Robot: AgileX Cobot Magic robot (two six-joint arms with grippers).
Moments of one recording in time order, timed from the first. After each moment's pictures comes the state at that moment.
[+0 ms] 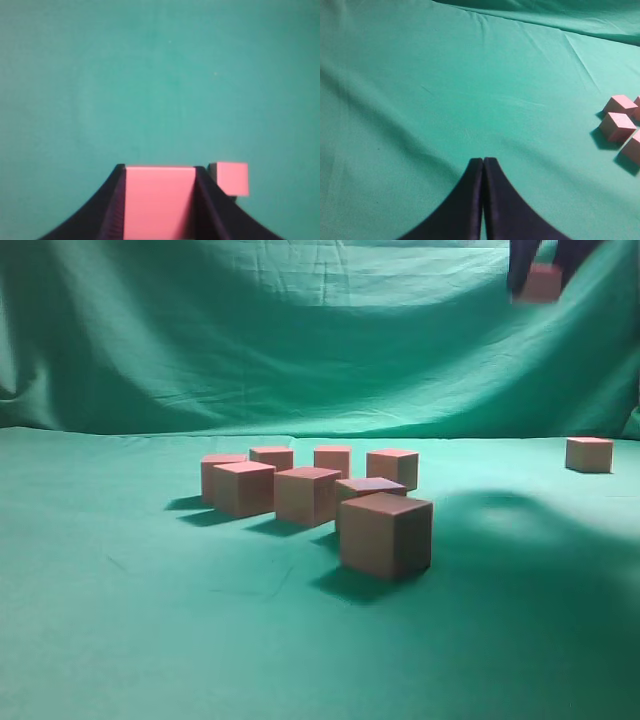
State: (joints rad) left arm -0.01 -0.01 0.02 -0.12 0.35 -0.08; right arm 0.23 1.84 -1.61 -0.11 0.86 0.21
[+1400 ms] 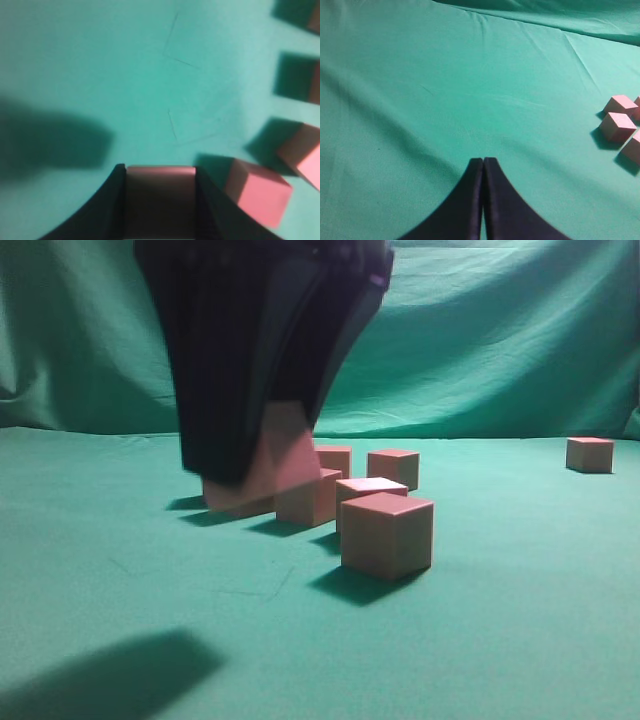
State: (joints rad) left arm -0.01 -0.01 0.02 -0.12 0.35 -0.08; right arm 1.02 1.75 -1.20 0.00 0.92 -0.11
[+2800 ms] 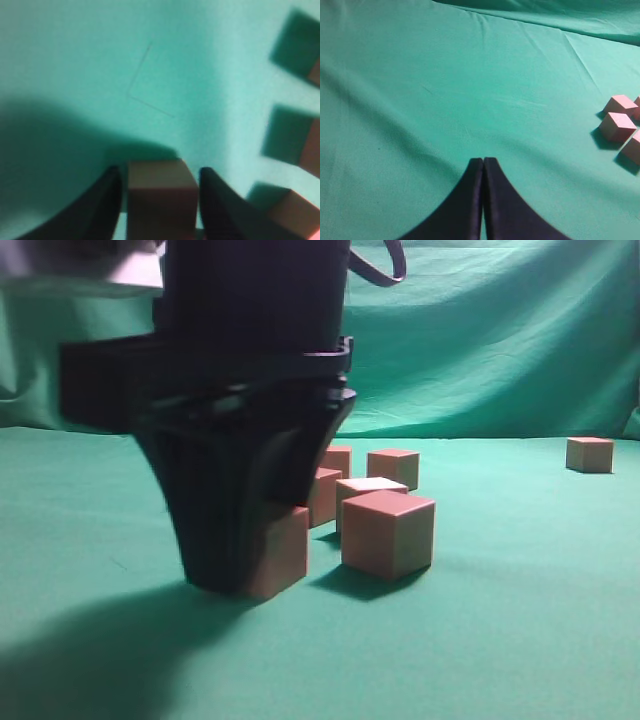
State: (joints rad) left arm -0.01 -0.01 0.02 -0.12 0.35 -0.08; right arm 1.02 1.89 -1.20 -0.14 0.77 -0.12
